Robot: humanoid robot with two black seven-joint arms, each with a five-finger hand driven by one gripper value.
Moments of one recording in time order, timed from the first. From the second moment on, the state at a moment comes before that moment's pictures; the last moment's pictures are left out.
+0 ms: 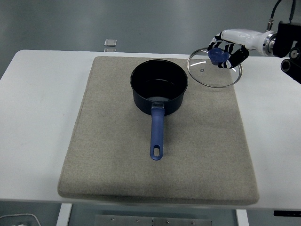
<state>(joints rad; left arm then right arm) 0.05 0.00 -0.14 -0.10 0.08 -0.09 0.09 1.33 -0.42 0.05 0.75 -1.30 0.17 0.23</state>
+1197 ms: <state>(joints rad) 0.05 0.00 -0.14 -0.10 0.08 -0.09 0.09 1.20 -0.40 0.05 0.73 -1.15 0.05 0.31</state>
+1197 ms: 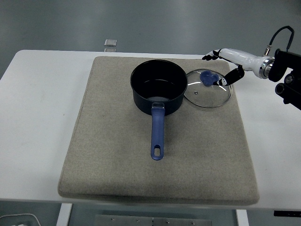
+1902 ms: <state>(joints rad) 0.05 0.00 -0.14 -0.10 0.08 -0.09 0.09 1.20 -0.39 0.05 0.72 -0.33 0.16 0.30</state>
